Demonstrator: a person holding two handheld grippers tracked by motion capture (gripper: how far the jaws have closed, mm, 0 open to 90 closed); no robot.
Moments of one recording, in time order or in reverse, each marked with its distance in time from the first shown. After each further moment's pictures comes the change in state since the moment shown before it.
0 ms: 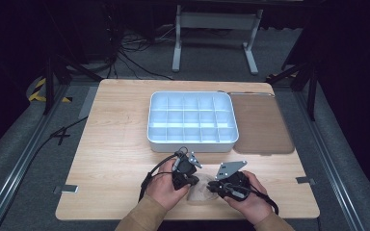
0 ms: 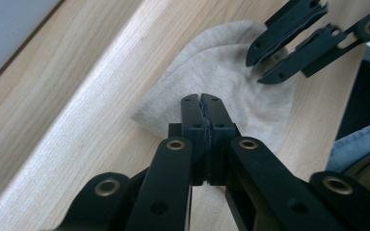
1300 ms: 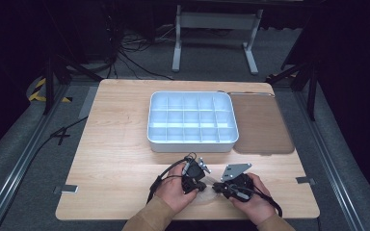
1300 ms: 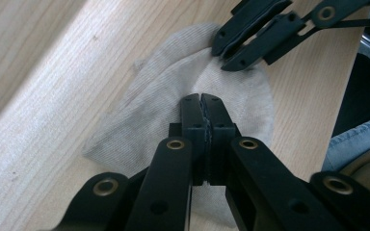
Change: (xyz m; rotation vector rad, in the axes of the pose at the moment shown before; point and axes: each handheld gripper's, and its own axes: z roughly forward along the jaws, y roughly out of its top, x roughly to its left) left arm -0.013 0.007 0.022 -0.006 -0.049 0.013; right arm -0.011 -0.023 0.007 0.005 -0.022 0.011
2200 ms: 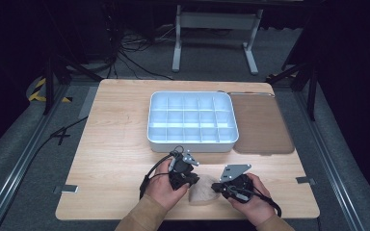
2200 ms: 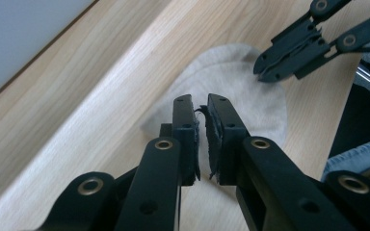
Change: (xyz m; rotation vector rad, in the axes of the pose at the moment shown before) left arm 0.014 -0.018 -0.035 -0.103 0.042 -0.085; right arm 0.010 0.011 -0.009 -0.015 -0.014 -0.017
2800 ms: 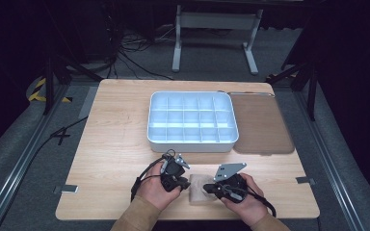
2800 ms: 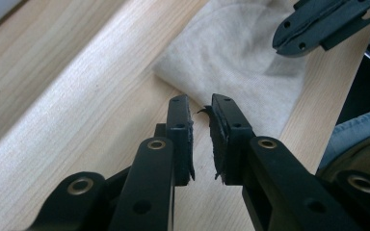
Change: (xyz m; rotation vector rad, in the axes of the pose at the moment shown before) left arm 0.011 -0.018 -0.002 0.092 -0.012 -0.029; right arm 0.007 0.012 0.009 -0.053 0.070 0.027
